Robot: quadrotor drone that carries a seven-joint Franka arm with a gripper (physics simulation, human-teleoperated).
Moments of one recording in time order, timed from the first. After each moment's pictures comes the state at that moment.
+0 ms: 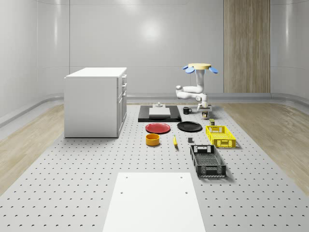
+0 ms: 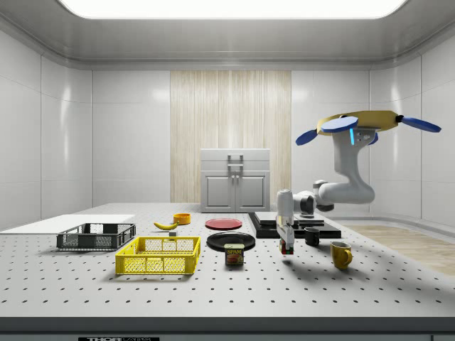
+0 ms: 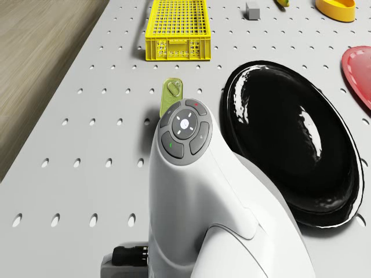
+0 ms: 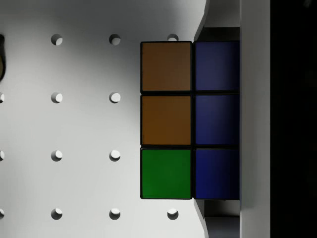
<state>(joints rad) -1.21 -1.46 1.35 -2.83 -1.81 1.53 1.68</state>
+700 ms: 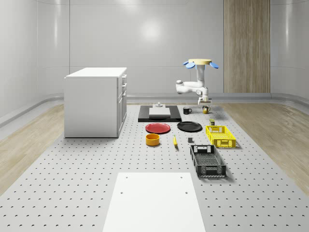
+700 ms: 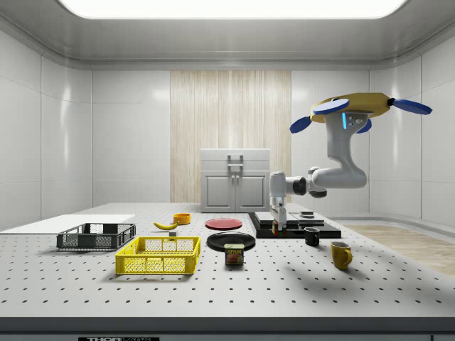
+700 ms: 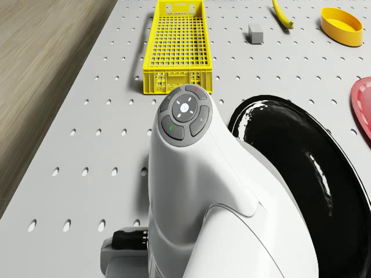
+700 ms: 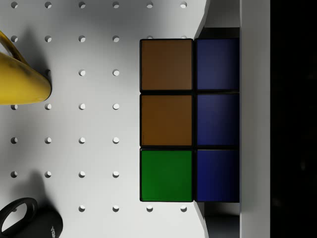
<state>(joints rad) -1.21 -1.48 1.41 -2.83 -1.75 1.54 1.69</state>
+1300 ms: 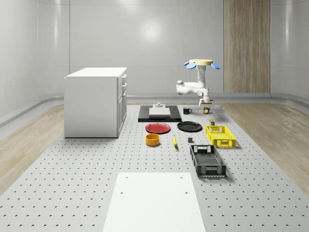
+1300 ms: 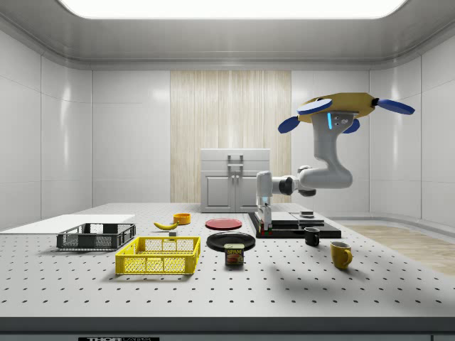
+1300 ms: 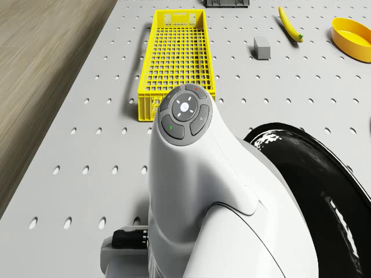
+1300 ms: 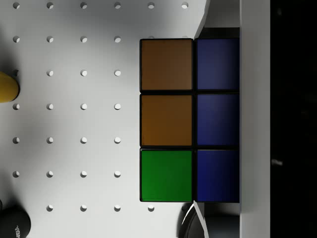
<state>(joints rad) -1.22 -1.51 1.42 -2.83 -1.73 1.56 1.70</state>
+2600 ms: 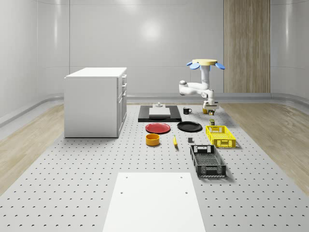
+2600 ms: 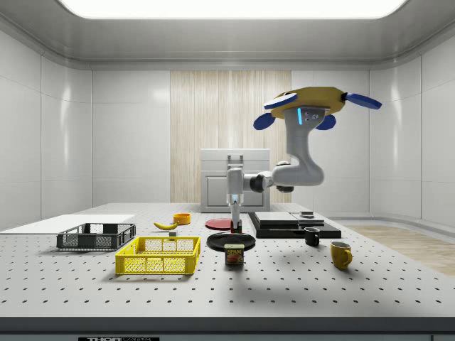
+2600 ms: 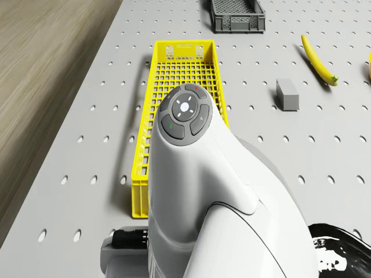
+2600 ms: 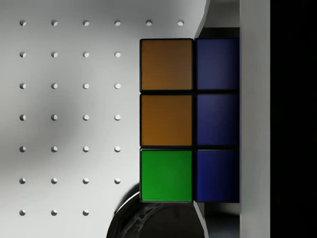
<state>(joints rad) -1.22 -1.55 1.42 -2.83 -1.72 1.60 1.70</state>
